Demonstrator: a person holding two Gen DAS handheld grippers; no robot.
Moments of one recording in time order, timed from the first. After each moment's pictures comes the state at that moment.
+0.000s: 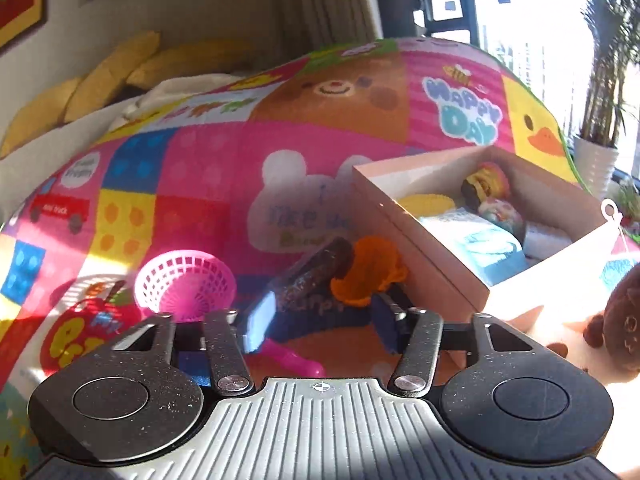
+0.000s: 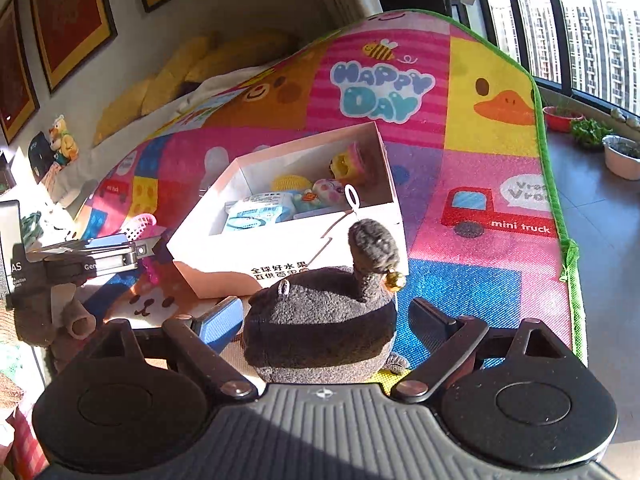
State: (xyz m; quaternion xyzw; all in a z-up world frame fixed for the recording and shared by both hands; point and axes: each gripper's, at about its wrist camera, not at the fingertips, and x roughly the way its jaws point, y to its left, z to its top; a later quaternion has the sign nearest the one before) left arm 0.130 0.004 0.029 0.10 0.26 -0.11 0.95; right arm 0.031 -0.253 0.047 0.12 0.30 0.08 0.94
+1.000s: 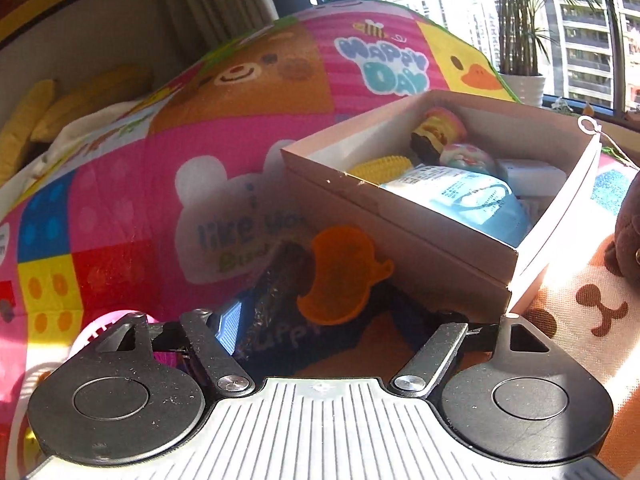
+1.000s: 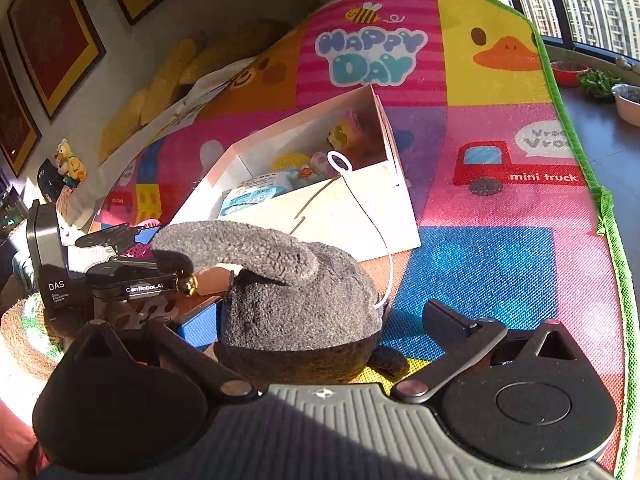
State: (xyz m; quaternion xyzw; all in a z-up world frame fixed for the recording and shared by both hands) left arm 0.179 -0.006 0.001 0.20 0.25 -0.22 0.92; right arm 0.053 -0.262 0.017 0.19 0.32 0.10 0.92
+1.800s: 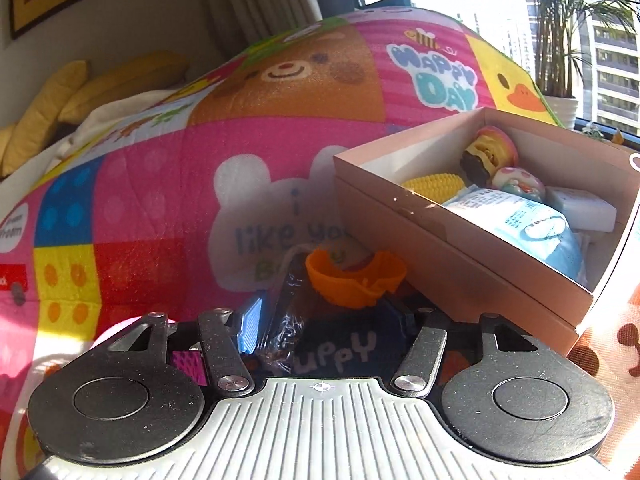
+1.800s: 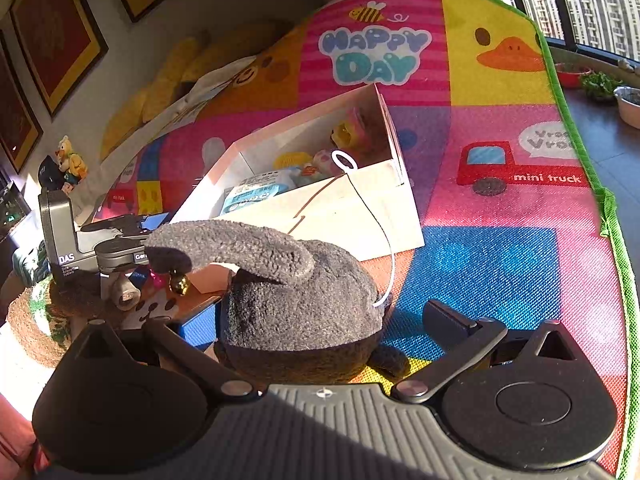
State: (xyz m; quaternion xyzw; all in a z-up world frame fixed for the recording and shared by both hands) left arm 0.201 0.004 0.006 0.17 0.25 -0.18 0.94; right arm 0.053 -0.260 0.017 0.18 0.32 0.10 0.92
